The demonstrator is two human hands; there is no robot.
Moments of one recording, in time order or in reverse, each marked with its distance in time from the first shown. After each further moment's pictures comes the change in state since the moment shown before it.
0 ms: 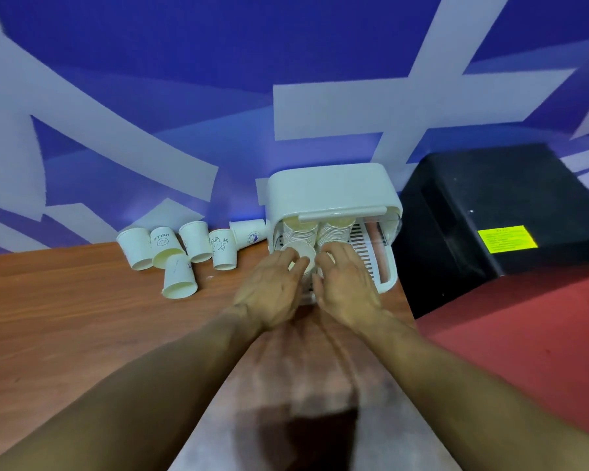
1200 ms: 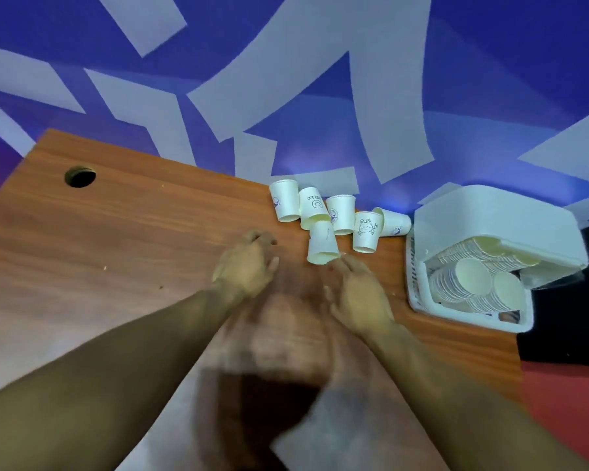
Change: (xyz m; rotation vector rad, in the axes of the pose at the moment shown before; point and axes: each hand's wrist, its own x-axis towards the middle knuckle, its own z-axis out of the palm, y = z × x) left_hand -0.217 -0.269 0.006 -0.425 0.073 -0.655; right_hand 0.039 -0.265 0.102 -0.041 -0.422 -0.090
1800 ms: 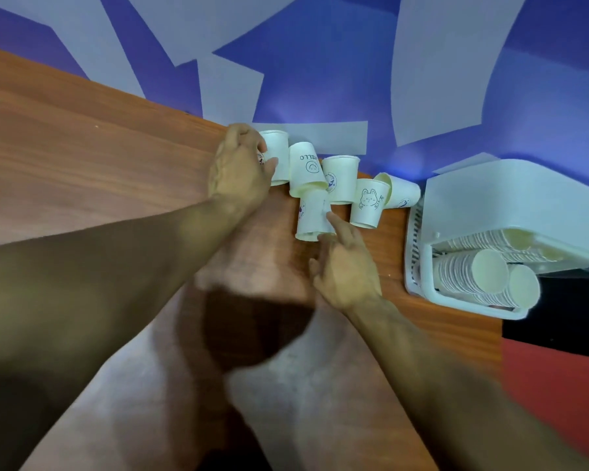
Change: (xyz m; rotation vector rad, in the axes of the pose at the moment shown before) left_hand 0.136 -0.013 0.025 -0.280 0.265 -0.133; right_hand 0.059 0.017 0.034 -0.083 -0.130 0.109
